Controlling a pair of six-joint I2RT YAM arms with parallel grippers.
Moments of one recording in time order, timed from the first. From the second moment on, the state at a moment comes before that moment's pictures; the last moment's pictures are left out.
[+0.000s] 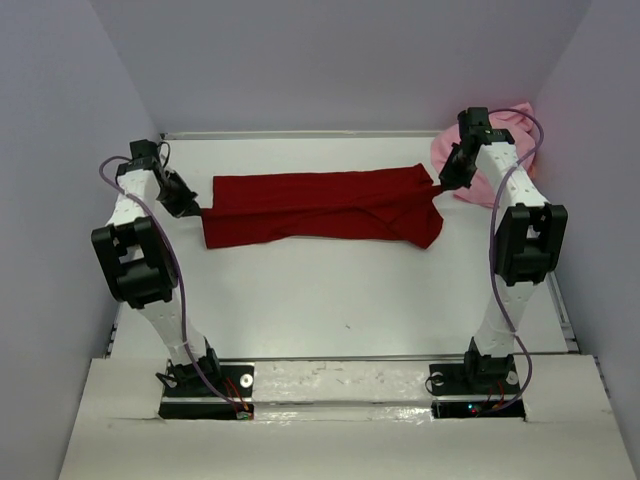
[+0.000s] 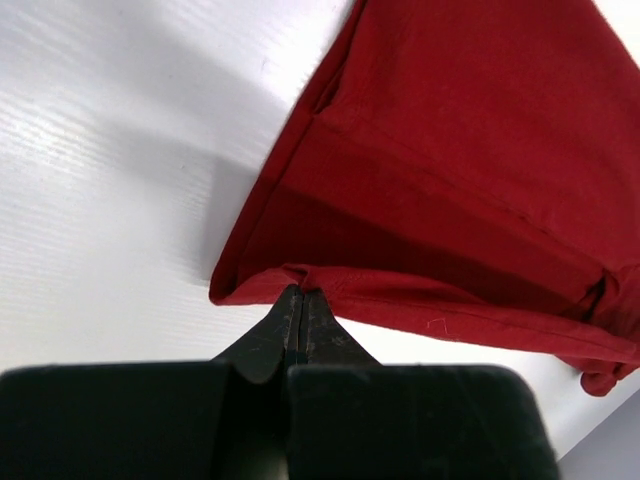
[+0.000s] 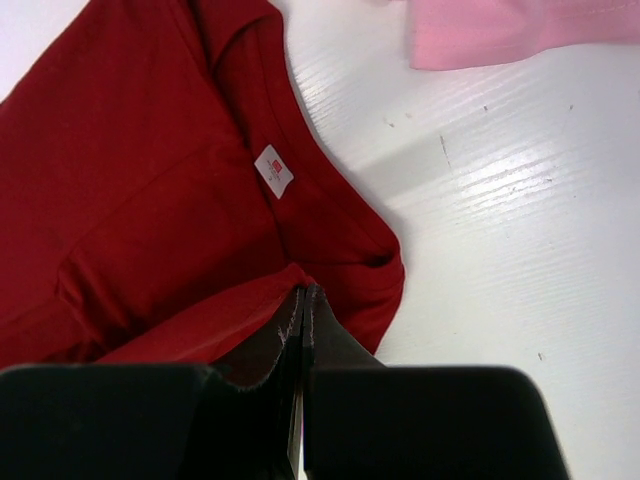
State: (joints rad) left arm 0.28 1.86 1.51 -0.81 0.28 -0.44; right arm 0.01 2.01 1.85 -0.94 0.08 0.52
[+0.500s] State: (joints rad) left arm 0.14 1.96 1.68 -0.82 0.27 -0.43; right arm 0.01 2.02 1.86 -0.93 0.08 0.52
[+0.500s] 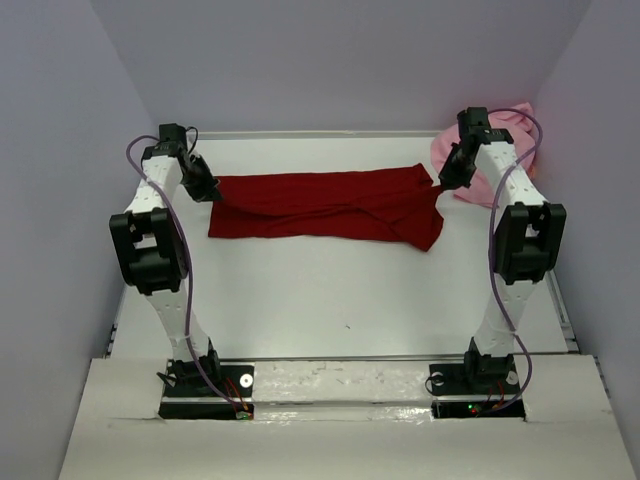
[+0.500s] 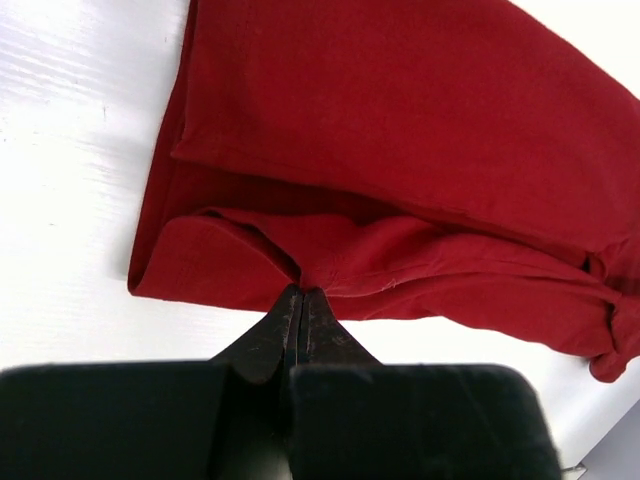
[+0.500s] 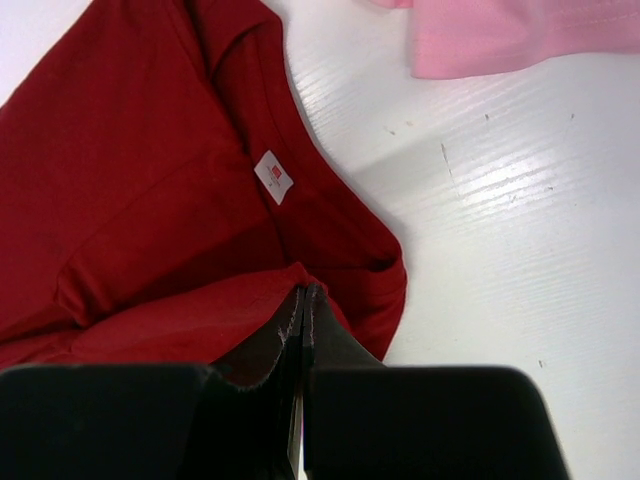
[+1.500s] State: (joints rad) left arm 0.17 1.97 1.64 -0.83 0.22 -0.44; right arm 0.01 2.20 2.10 -0.95 0.09 0.46
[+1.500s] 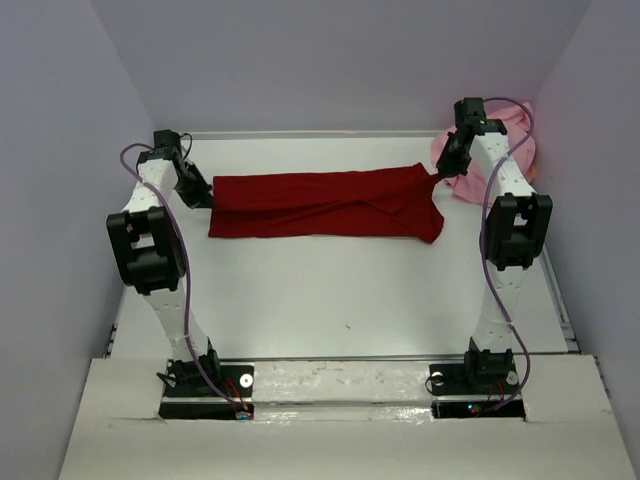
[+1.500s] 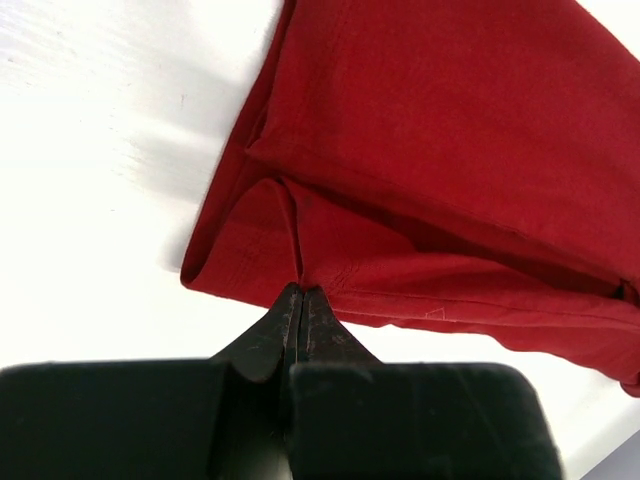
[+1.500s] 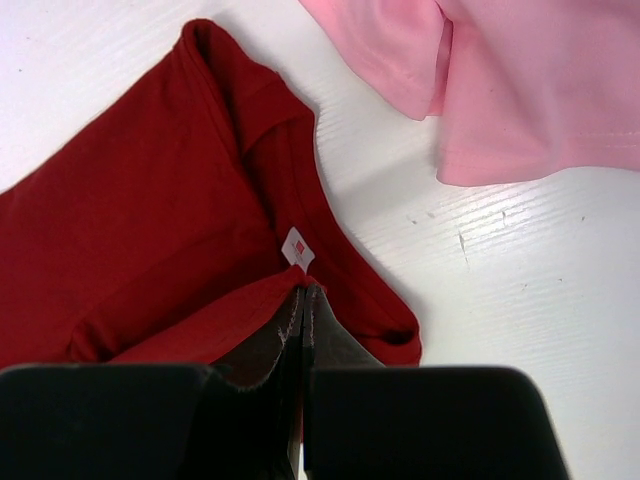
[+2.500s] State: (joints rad) left arm 0.20 2.10 1.78 -0.83 0.22 -0.46; right arm 0.01 2.24 2.13 -0.96 0.09 0.45
